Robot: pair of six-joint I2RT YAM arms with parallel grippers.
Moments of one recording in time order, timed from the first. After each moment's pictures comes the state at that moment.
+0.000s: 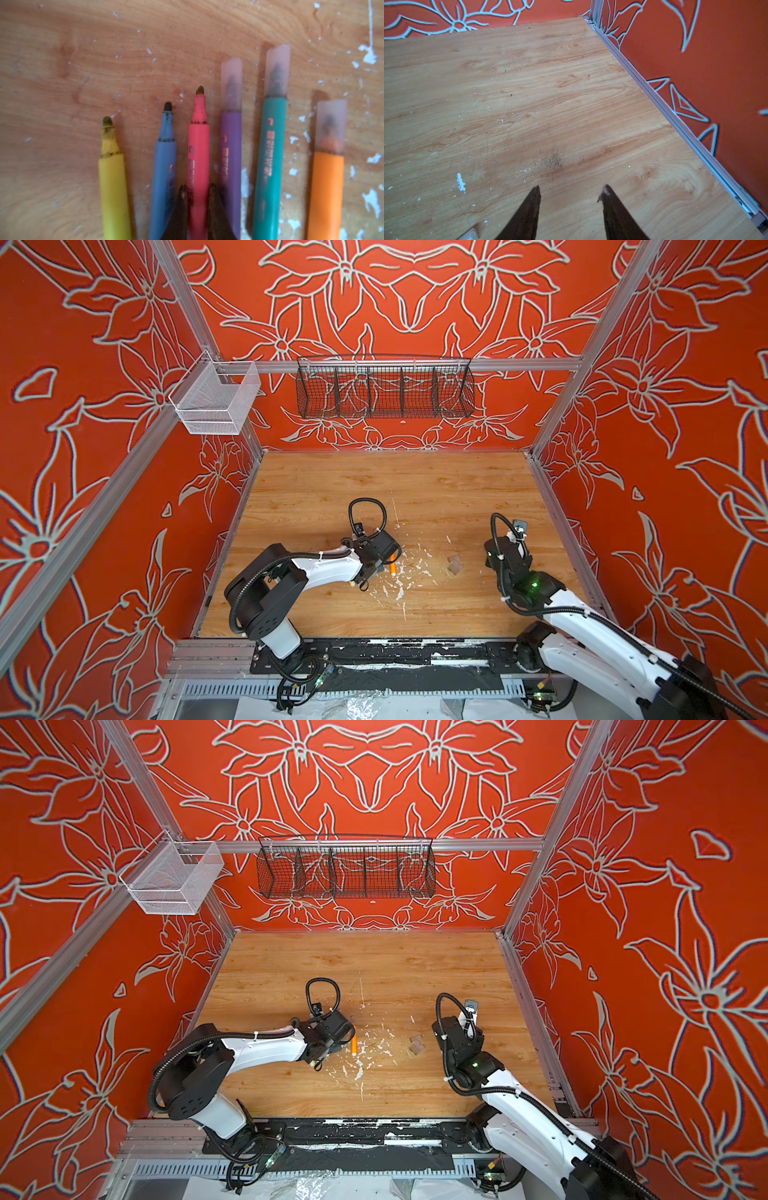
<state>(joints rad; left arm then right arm) -0.76 1.59 0.80 -0.46 -0.44 -0.98 0.53 0.84 0.43 -0.36 0.79 0.58</state>
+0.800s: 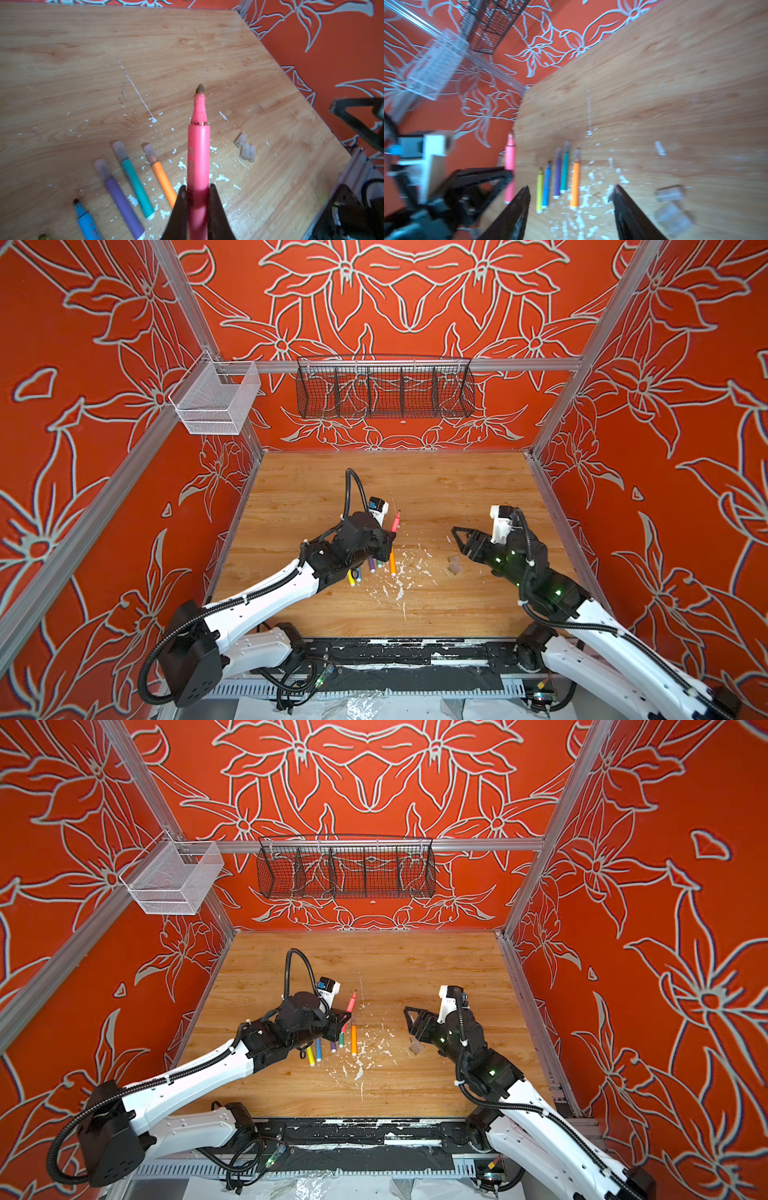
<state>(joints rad) -0.73 1.12 0.75 -0.17 0.00 -0.39 0.65 0.72 0.56 -0.17 0.02 0.86</state>
